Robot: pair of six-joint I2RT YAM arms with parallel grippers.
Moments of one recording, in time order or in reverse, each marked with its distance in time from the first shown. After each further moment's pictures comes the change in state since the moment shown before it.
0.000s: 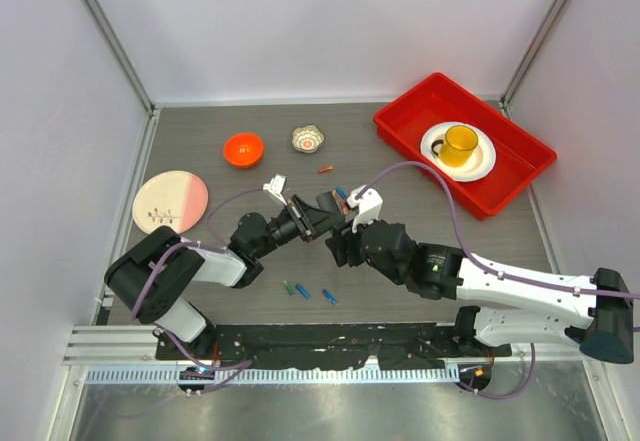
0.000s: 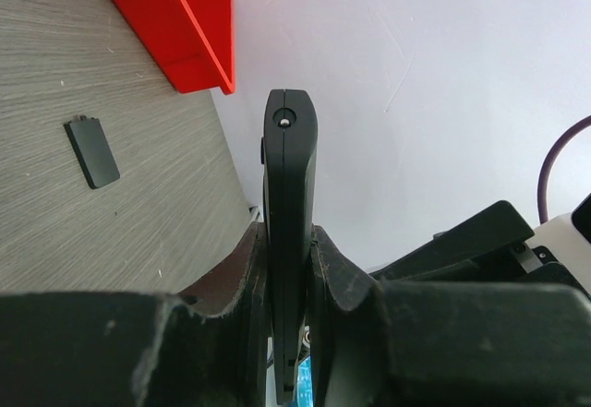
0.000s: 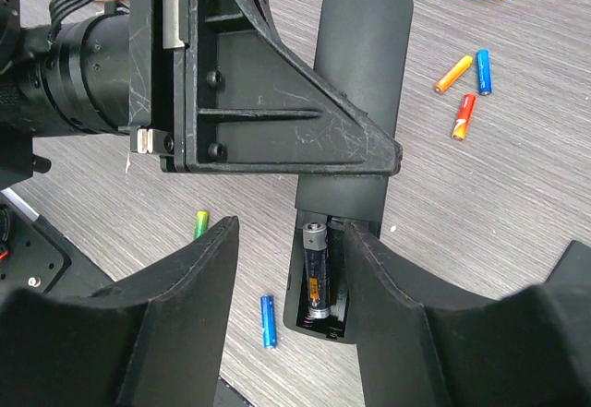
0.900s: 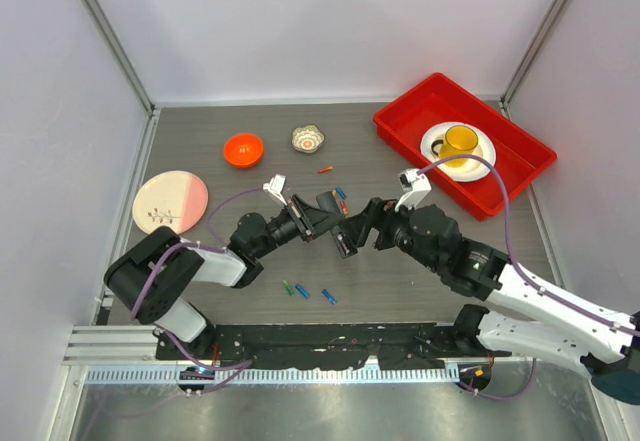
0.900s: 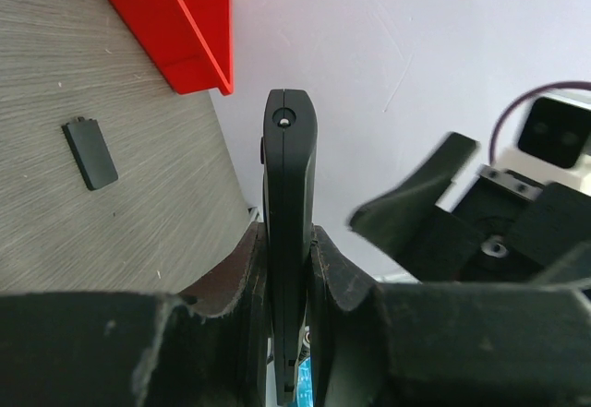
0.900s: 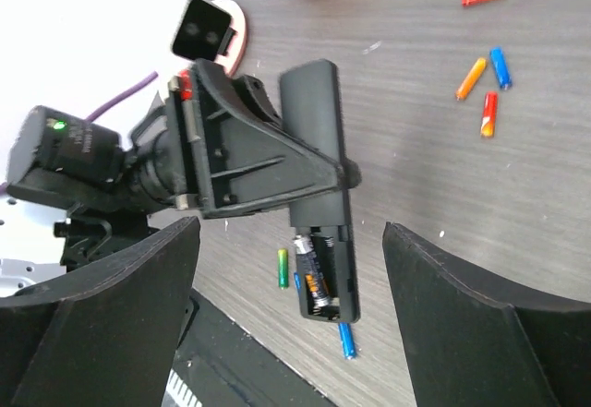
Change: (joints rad) left arm 0.000 -0.001 0.001 0.003 -0.001 0.001; right arm -0.169 -0.247 -0.026 -0.039 -0.130 0.246
